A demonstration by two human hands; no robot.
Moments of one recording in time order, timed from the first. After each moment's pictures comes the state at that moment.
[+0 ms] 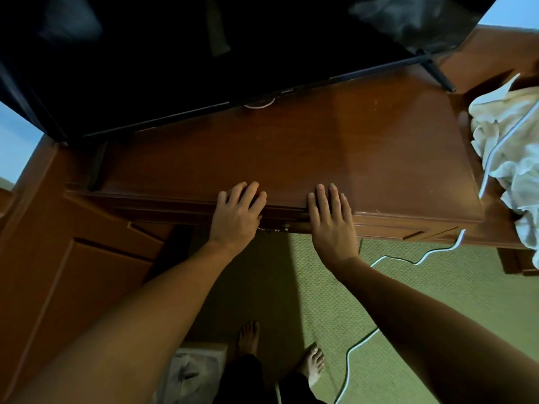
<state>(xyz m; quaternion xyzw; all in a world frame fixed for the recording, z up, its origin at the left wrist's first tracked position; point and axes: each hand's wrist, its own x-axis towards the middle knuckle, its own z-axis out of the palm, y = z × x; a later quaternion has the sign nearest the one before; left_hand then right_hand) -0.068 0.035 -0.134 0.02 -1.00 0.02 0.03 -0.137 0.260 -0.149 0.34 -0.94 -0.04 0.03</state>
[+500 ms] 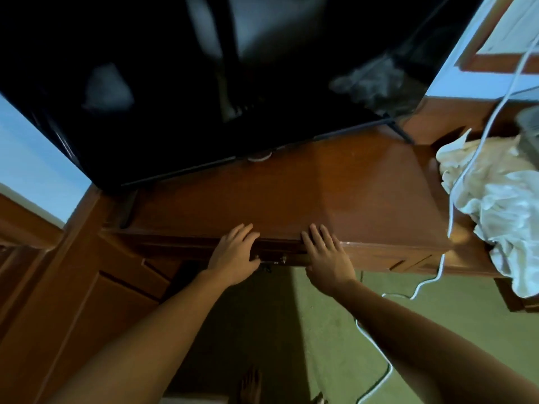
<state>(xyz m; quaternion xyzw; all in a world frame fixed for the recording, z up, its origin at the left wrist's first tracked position) -0.054 0.038 -0.061 0.09 -0.98 -0.15 -0.12 -0.132 0.267 -0.083 0.34 -0.93 -0.08 -0.11</state>
